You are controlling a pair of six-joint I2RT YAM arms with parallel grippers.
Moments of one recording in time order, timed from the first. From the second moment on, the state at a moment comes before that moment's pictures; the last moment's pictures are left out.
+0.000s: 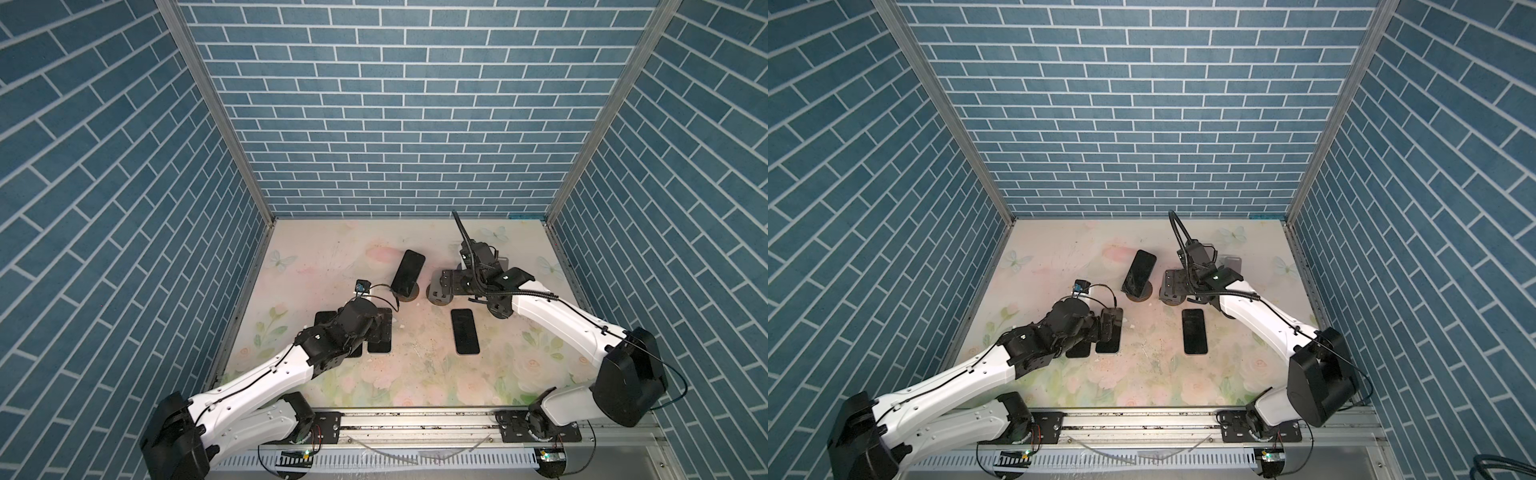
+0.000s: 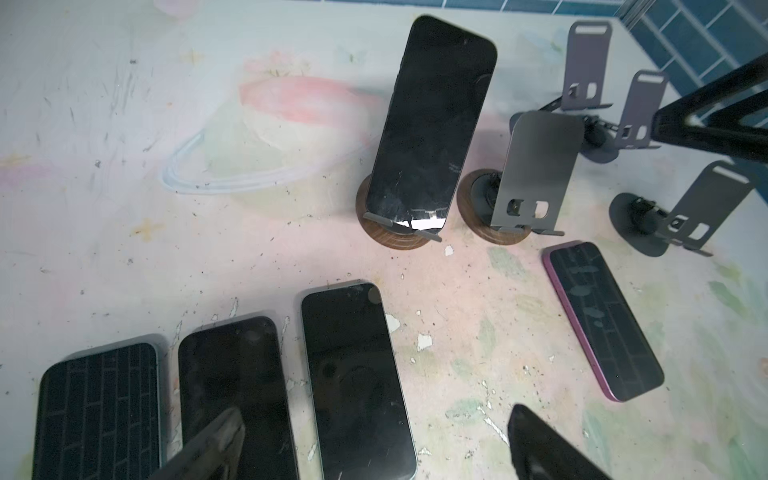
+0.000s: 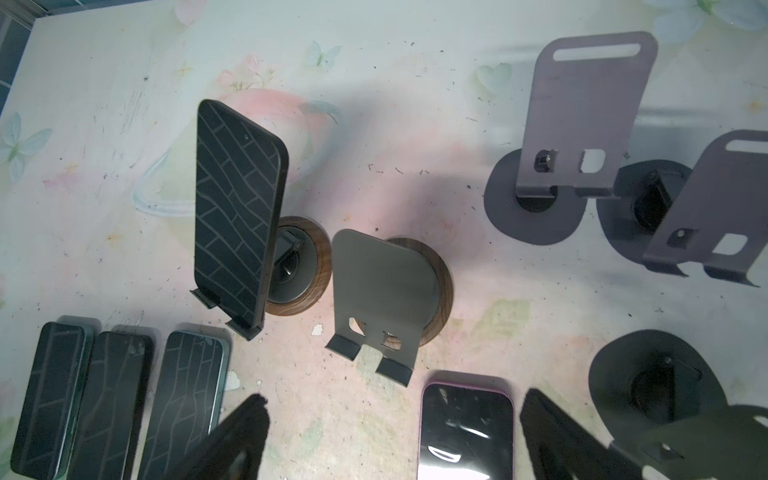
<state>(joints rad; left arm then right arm) -0.83 0.95 0.62 -0.37 -0.30 -0.52 0.65 1.47 1.15 -0.55 0.12 0.47</state>
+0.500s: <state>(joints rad) -0.83 0.77 0.54 -0.35 -0.33 -0.51 0.81 1.75 1.50 -0.63 0.26 0.58</state>
